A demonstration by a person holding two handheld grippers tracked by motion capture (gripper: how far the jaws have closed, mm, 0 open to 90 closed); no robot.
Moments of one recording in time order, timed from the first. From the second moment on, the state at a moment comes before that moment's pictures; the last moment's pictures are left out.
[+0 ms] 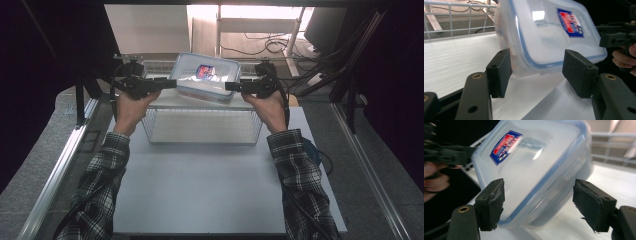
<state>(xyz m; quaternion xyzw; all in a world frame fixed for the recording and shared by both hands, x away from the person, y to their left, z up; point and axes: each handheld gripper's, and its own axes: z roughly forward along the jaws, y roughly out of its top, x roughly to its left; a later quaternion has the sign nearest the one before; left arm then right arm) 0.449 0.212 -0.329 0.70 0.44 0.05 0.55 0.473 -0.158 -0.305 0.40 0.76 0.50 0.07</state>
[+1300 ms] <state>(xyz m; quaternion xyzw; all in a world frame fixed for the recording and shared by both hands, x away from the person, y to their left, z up) 0.432 0.211 -0.321 0.69 0.47 0.07 0.55 0.475 -0.154 -0.298 0.40 0.77 0.50 0.08</state>
